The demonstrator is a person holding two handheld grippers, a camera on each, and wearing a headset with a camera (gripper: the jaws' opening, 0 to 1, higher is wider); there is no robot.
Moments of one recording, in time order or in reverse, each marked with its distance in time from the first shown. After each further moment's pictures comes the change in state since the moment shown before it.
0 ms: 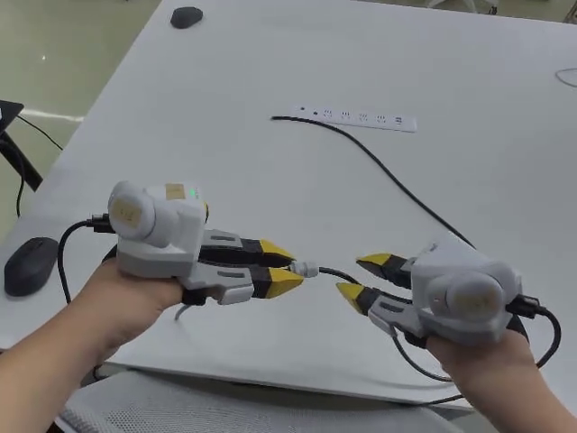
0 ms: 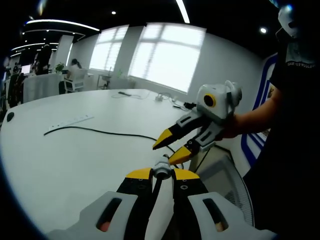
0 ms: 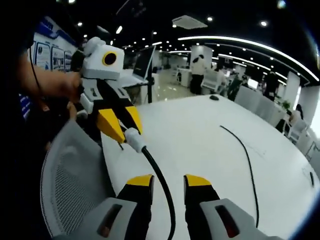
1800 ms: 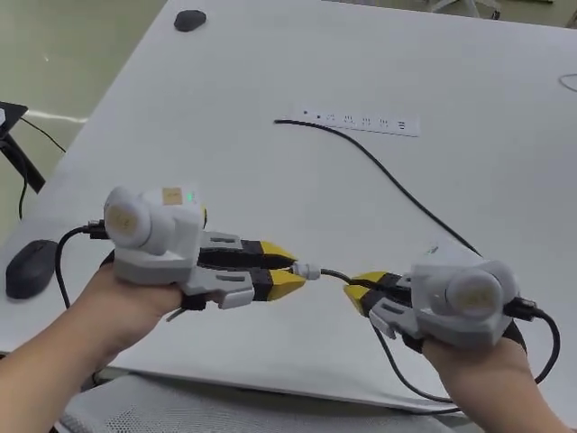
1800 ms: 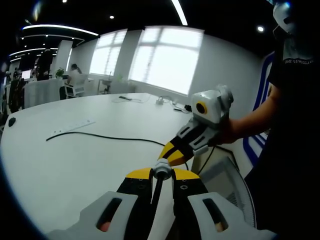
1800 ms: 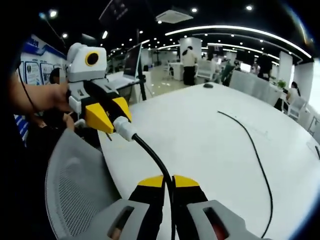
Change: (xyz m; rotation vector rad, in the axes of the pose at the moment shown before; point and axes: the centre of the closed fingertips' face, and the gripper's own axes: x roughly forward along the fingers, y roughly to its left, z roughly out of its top) left arm -0.005 0.002 0.007 0.030 -0.031 0.013; right arm 0.004 -0.012 -0.032 0.230 0.058 -0.037
